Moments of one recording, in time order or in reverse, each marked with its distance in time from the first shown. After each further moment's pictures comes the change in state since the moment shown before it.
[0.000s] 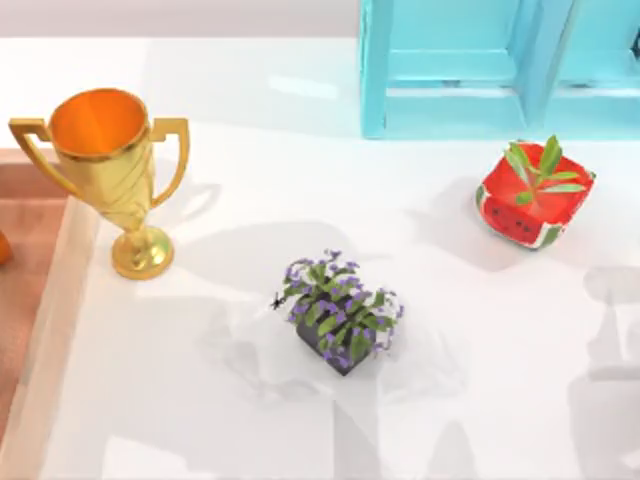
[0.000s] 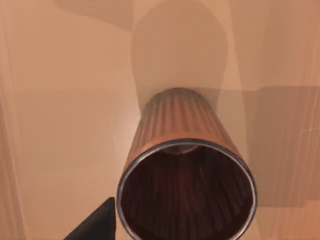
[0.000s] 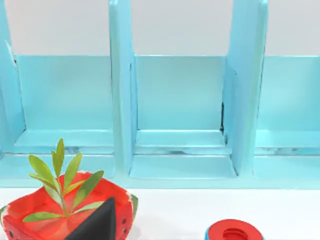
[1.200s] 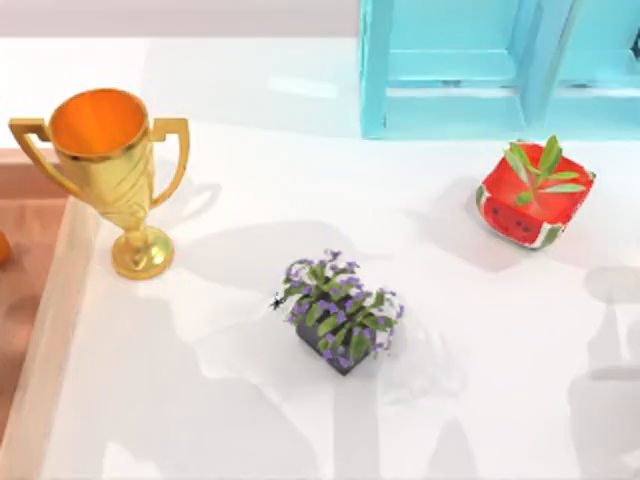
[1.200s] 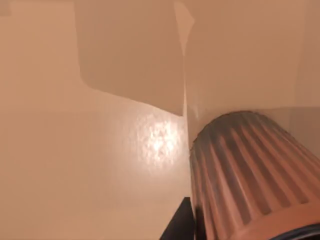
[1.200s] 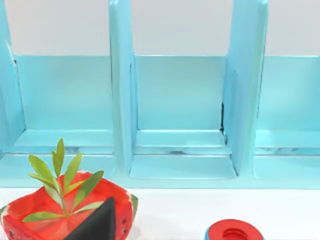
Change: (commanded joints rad) left arm 0.004 0.044 -0.147 0.183 0.000 0.005; right arm 0.000 0.000 0.000 0.000 0.000 0.000
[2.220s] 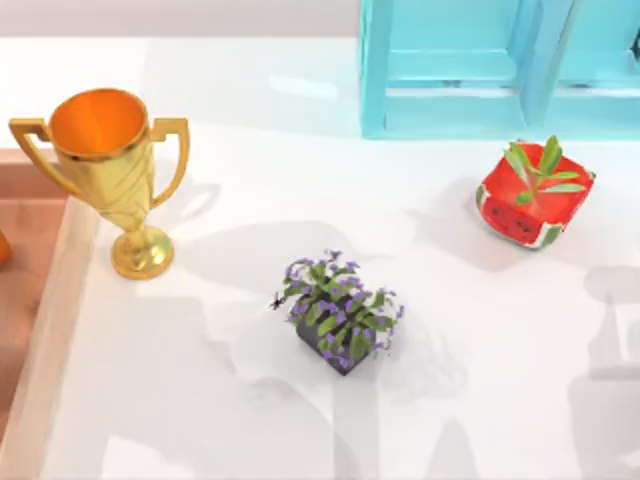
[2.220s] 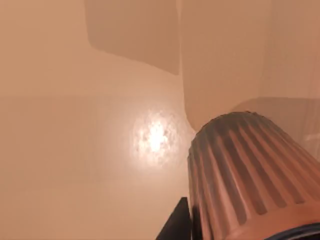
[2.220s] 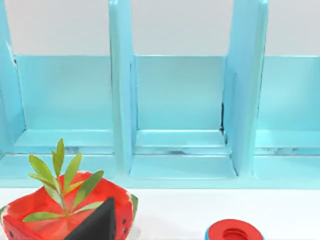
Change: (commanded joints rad) left arm -0.029 -0.032 0.064 -0.084 0.008 -0.041; right arm 0.000 0.000 0.000 0.000 0.000 0.000
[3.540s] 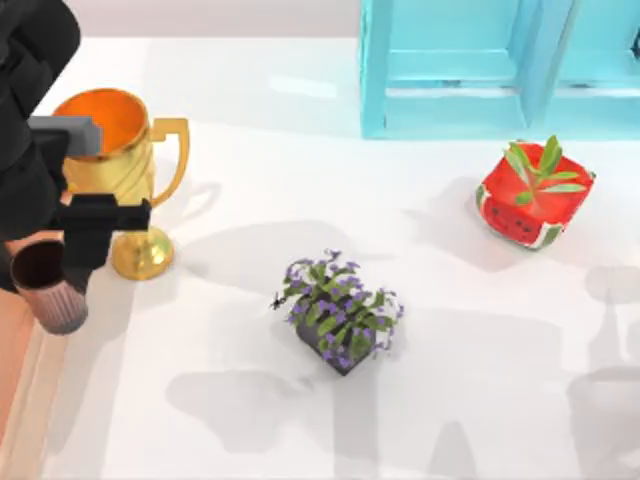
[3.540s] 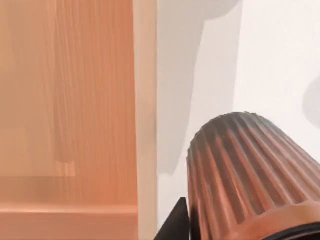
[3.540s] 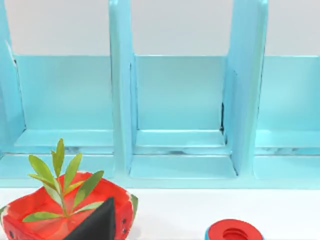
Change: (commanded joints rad) left arm -0.482 -0.074 0.219 -0.322 -0.006 -0.473; right arm 0.000 0.000 0.000 0.000 0.000 0.000
